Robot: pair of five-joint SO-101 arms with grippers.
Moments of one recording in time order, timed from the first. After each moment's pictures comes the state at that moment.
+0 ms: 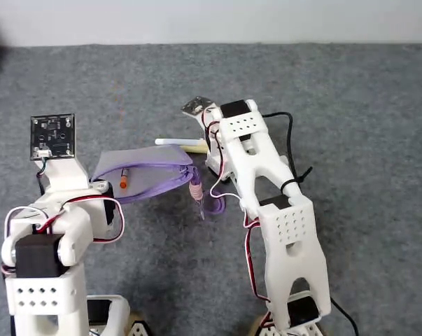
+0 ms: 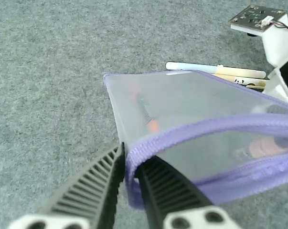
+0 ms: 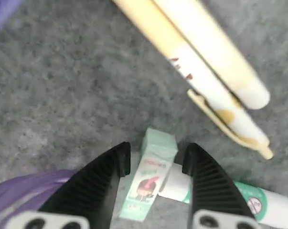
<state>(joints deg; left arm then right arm) -5.4 -56.7 35.3 84.9 8.0 -20.5 47.8 -36.4 89.6 23.9</state>
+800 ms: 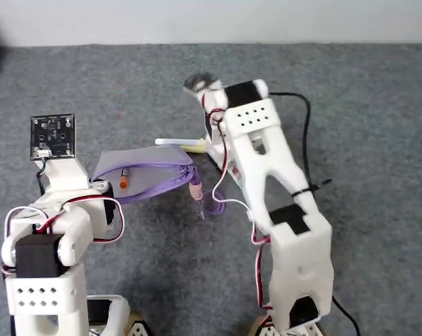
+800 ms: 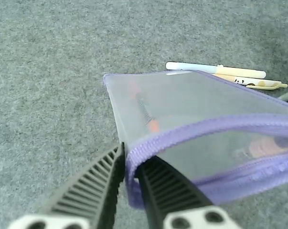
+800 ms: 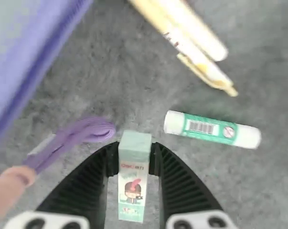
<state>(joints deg) -5.4 -56.7 35.3 84.9 8.0 -21.5 27.5 -36.4 100.3 16.0</state>
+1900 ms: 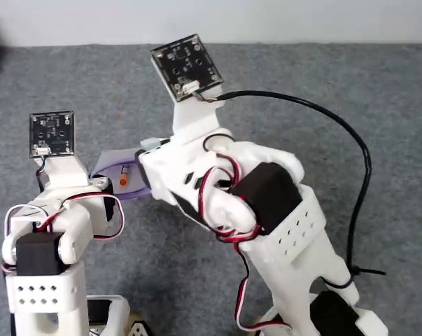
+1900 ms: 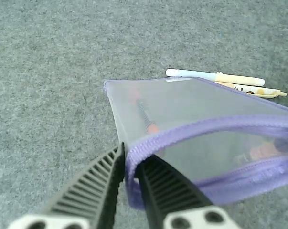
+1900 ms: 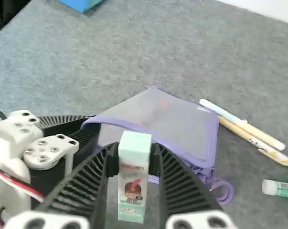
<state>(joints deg) -5.4 -56.3 35.3 82.9 8.0 -46.9 -15.1 -27.2 90.5 -16.6</state>
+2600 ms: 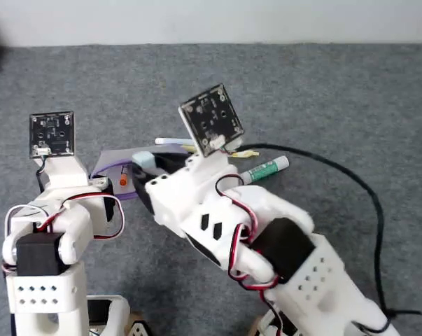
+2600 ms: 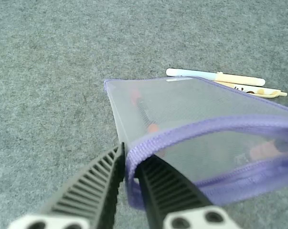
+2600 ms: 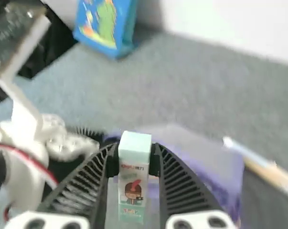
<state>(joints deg) -5.5 -56.7 36.4 82.9 8.2 -50.2 -41.8 18.9 53.3 -15.3</state>
